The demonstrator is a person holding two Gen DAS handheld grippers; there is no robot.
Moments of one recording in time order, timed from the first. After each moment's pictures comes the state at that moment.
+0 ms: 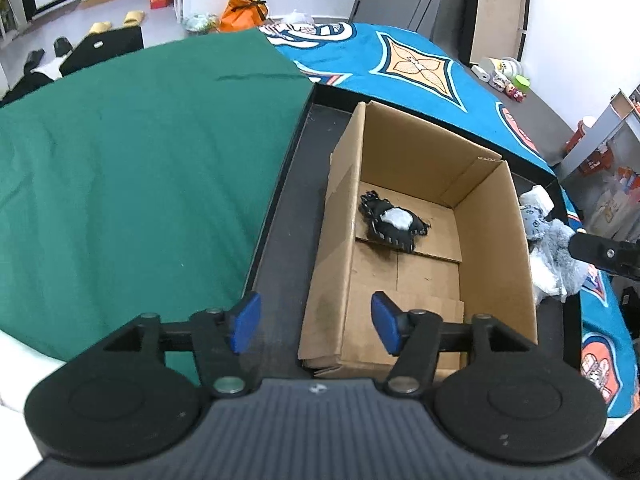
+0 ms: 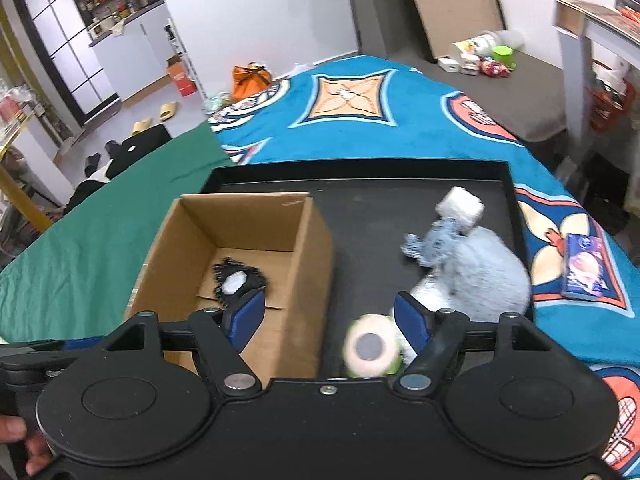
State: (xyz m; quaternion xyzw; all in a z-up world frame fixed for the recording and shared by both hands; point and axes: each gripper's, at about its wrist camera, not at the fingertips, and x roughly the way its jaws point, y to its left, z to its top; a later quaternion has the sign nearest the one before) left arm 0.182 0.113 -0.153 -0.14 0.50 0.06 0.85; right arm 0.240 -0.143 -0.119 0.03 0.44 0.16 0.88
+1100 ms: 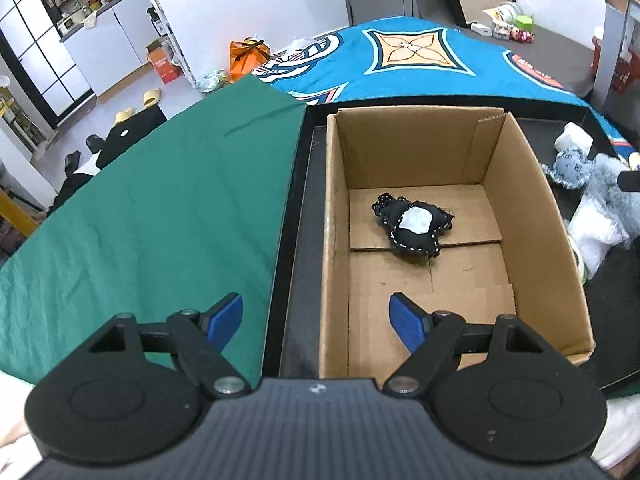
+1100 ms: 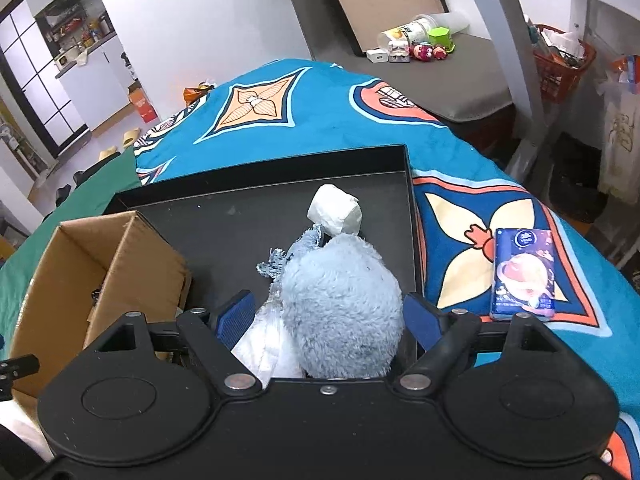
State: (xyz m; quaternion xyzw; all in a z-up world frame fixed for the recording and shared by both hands) left arm 0.196 0.053 -0.153 0.06 0.49 0.11 0.86; right arm 0.293 -0.250 -0.186 0.06 0.42 0.13 0.90
